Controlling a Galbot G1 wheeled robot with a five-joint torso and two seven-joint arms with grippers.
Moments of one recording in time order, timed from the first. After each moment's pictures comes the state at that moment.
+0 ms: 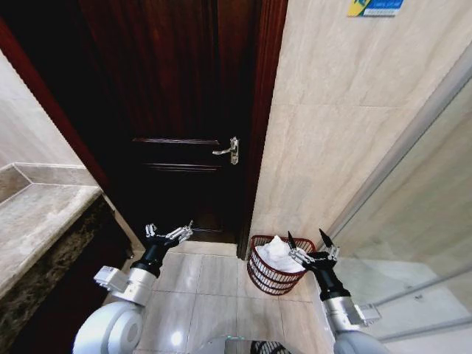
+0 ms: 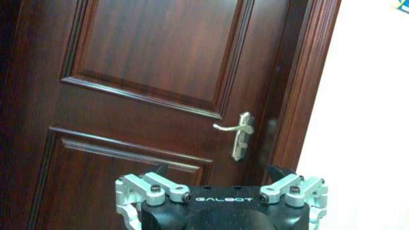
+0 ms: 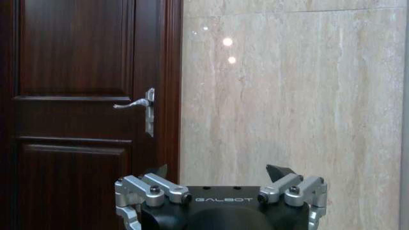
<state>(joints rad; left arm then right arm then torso) 1.73 -1.52 -0.72 -2.50 -0.41 0.26 0.22 -1.85 1.51 0.62 2.35 0.10 0.11 -0.16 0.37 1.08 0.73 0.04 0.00</state>
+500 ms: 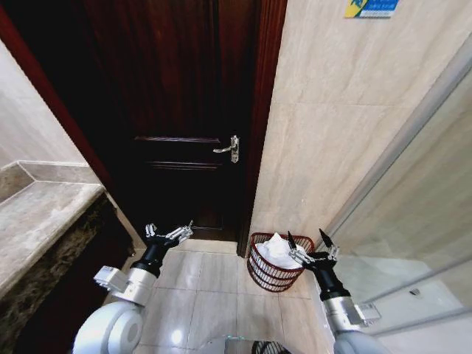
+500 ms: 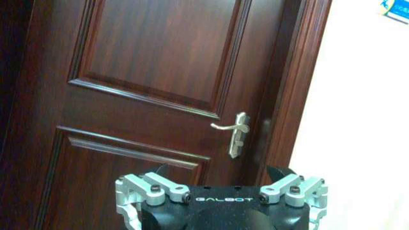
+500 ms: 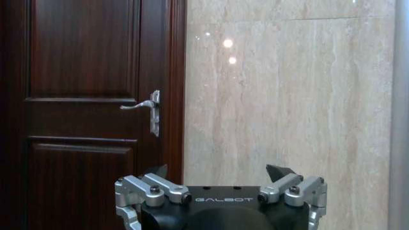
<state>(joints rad) 1.73 -1.52 -0.72 -2.50 -0.41 0.26 0.22 -1.85 1.51 0.62 2.35 0.10 0.11 -0.16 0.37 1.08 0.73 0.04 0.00</state>
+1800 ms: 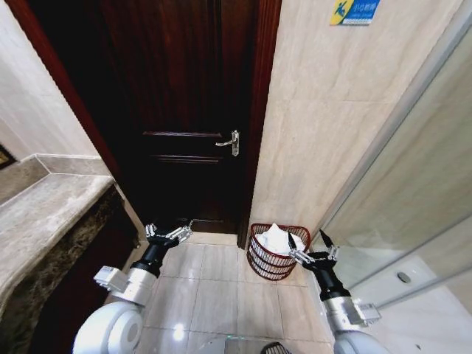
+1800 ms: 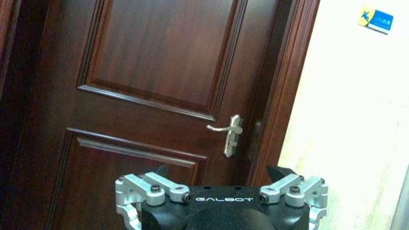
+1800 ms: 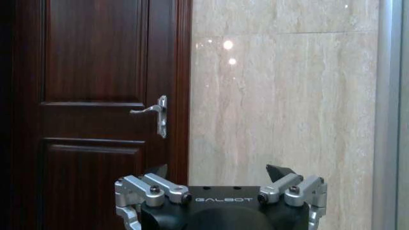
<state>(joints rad) 1.73 -1.52 -0.72 -2.50 -0.41 0.26 0.22 -1.85 1.51 0.62 2.35 0.10 0.11 -0.16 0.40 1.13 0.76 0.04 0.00</state>
